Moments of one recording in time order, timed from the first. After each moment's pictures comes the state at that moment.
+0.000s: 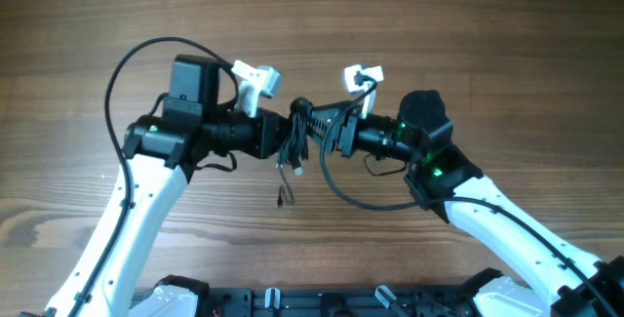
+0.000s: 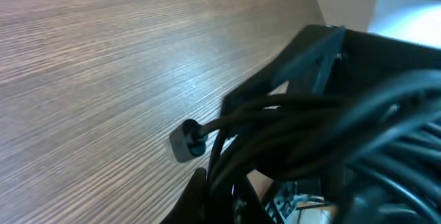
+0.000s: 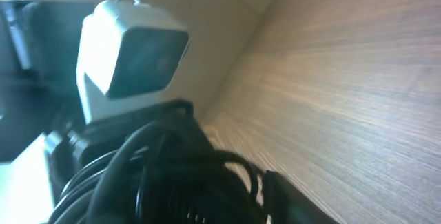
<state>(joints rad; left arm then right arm) -0.25 1.30 1.07 -0.76 0.78 -0.11 0.54 1.34 0.70 0.48 -0.67 0.84</state>
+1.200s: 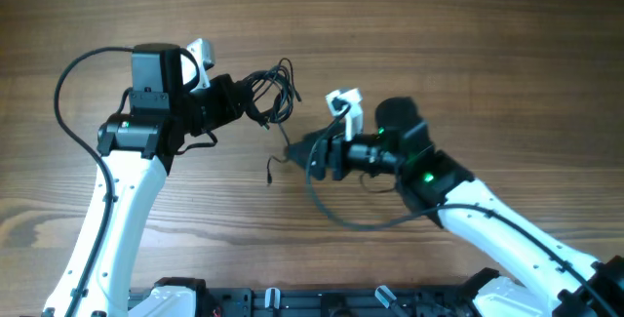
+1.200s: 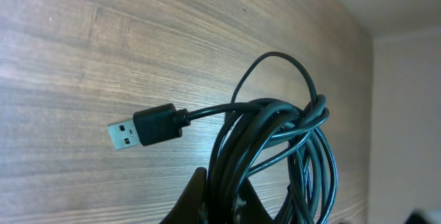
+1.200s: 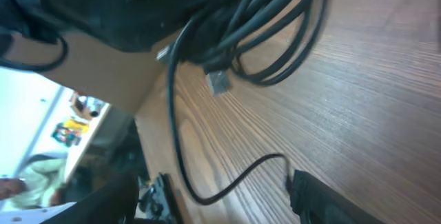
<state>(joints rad) -0.08 1.31 1.07 -0.63 0.49 -0.55 0.64 1.34 0.71 0.19 -0.61 0.59</state>
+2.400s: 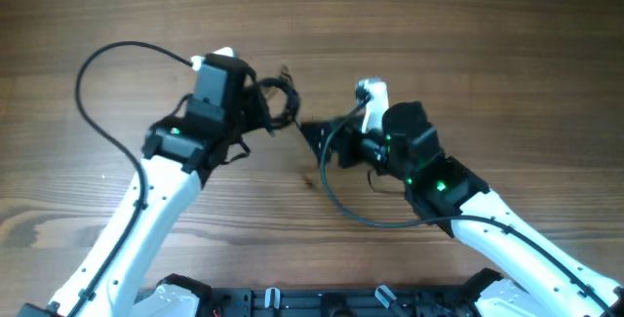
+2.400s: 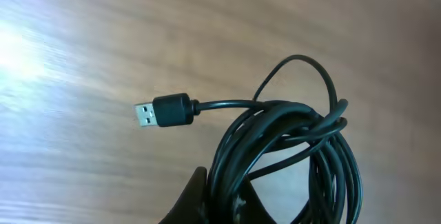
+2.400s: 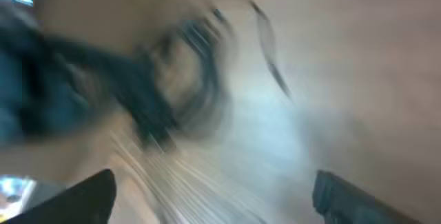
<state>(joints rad) -0.35 1.31 1.07 -0.65 -0.05 -0.62 0.62 1.24 0.71 0.01 -0.29 0.64</state>
